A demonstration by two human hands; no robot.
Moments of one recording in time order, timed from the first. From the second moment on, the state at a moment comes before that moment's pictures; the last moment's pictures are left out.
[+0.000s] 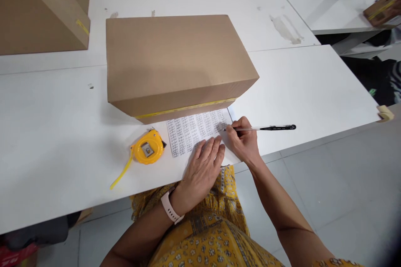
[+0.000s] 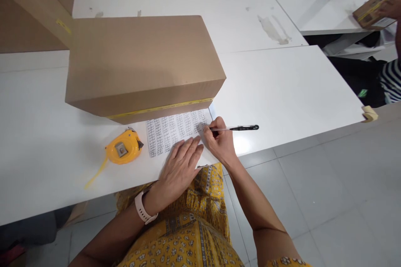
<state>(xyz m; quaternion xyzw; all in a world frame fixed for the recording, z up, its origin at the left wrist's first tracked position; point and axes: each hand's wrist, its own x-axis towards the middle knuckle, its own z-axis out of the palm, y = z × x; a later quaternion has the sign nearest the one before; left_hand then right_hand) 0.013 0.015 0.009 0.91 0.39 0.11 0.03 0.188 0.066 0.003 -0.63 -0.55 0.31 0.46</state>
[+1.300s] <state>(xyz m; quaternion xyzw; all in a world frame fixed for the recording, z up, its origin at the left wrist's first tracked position) -0.077 0.020 0.101 0.63 0.43 0.30 0.58 0.146 0.036 0.081 -0.40 -0.56 0.64 0.34</state>
